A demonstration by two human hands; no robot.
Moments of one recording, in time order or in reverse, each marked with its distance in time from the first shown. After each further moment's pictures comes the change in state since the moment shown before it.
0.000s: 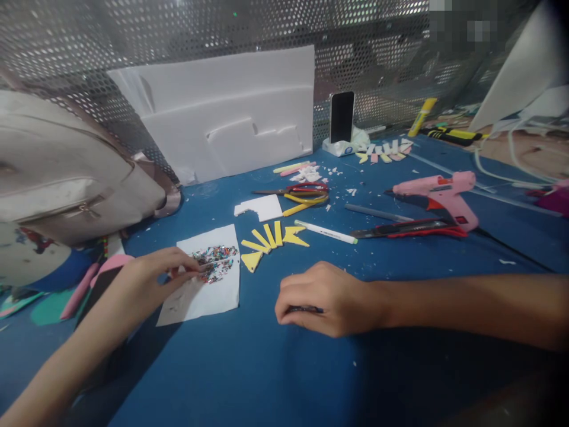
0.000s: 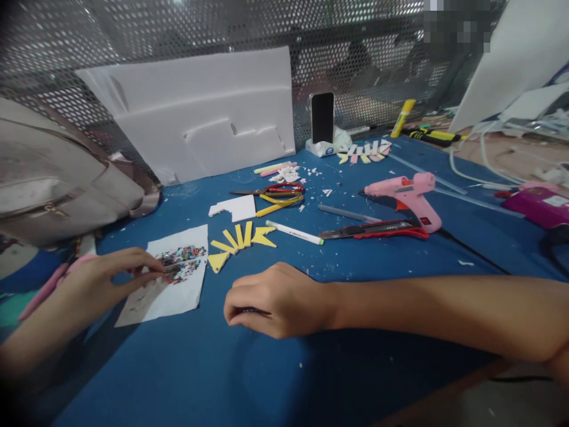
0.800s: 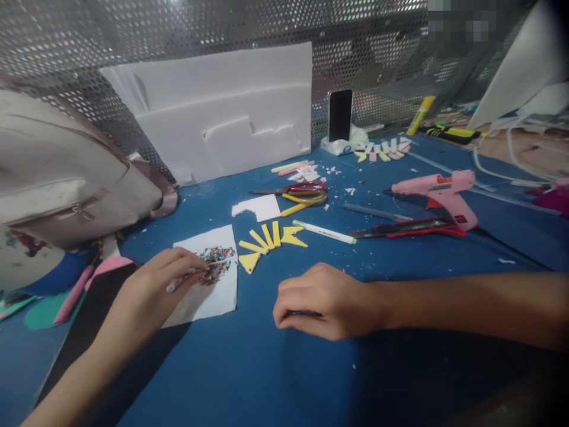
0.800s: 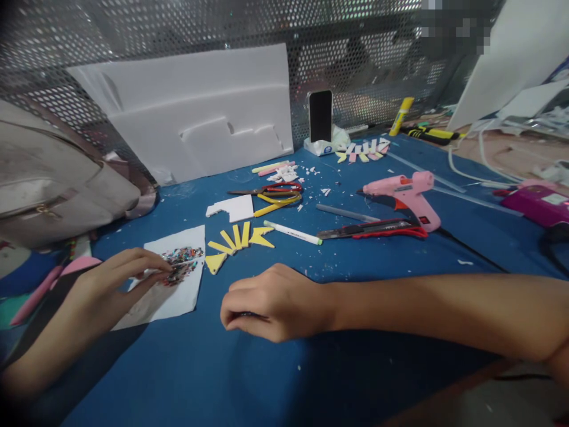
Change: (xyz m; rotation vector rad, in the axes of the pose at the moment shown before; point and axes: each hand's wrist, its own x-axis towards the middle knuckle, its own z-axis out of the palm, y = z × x) left_hand -0.011 0.000 0.023 0.106 0.042 0.072; right_hand -0.002 0.001 -0.002 -0.024 -0.026 -0.028
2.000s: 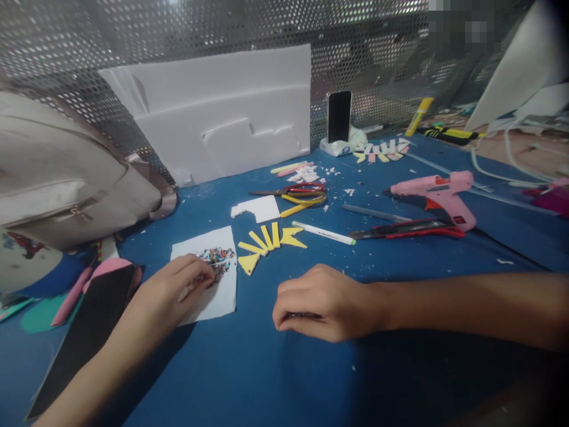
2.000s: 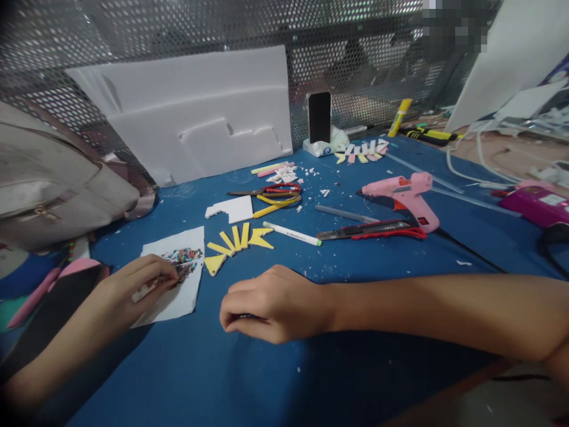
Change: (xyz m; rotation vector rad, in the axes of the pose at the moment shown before) left_hand 0.006 0.017 0.005 -0.038 -0.126 -0.043; right_hand 0.001 0.000 0.000 0.006 -0.014 -0.007
